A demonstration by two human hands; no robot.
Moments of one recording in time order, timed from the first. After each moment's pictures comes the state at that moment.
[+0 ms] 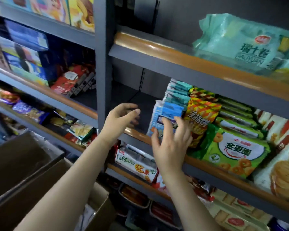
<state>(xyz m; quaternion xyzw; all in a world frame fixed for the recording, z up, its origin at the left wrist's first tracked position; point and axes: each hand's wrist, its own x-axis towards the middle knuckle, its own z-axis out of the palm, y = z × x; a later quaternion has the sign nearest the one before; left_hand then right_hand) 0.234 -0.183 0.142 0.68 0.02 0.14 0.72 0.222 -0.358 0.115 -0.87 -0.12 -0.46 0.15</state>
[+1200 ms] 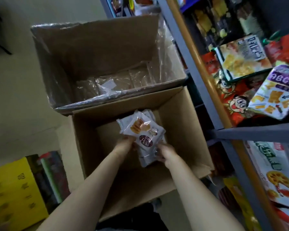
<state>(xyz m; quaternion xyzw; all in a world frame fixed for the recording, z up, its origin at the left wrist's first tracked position) 0.023 0.032 -0.272 0.33 0.63 -0.08 0.70 0.152 -0.082 -0.276 -0.77 0.19 0.53 0.29</state>
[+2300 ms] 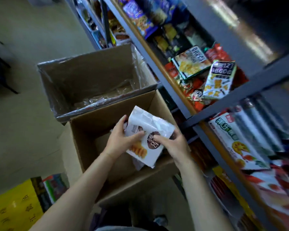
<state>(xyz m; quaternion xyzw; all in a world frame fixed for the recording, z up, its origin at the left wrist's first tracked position) 0.016 -0.001 -0.130 0.62 0.44 0.03 0.65 0.149 -0.152 -0.124 -0.77 -0.05 0.36 0.52</state>
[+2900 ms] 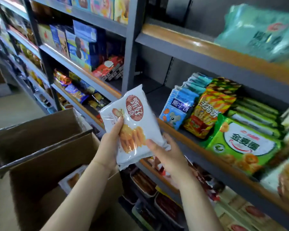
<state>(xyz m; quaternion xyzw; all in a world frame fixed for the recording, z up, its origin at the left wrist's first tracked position) 0.089 -0.236 0.092 0.38 0.19 0.13 0.89 0.138 -0.413 0.126 -0.74 -0.20 0.20 0.61</state>
